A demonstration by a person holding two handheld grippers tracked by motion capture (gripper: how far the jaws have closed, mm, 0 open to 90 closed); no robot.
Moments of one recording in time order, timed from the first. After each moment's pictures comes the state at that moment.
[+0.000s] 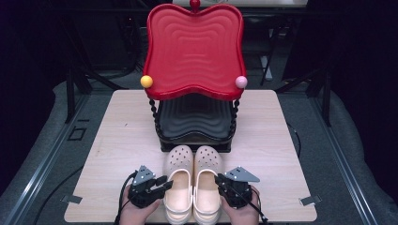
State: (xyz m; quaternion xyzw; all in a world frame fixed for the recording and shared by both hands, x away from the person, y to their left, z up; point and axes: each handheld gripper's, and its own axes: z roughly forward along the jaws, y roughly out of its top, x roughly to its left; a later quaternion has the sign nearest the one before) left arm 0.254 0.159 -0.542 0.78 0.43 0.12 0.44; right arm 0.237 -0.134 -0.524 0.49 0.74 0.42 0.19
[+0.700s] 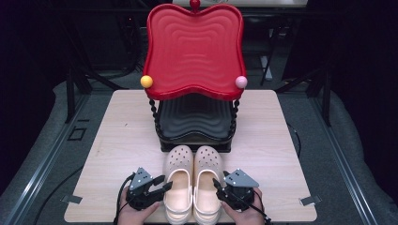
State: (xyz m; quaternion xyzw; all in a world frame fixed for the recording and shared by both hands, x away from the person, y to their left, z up) left arm 0.248 0.164 -0.543 0.78 0.40 0.14 0.46; right arm 0.232 -0.138 -0.522 0.42 0.78 0.40 0.25
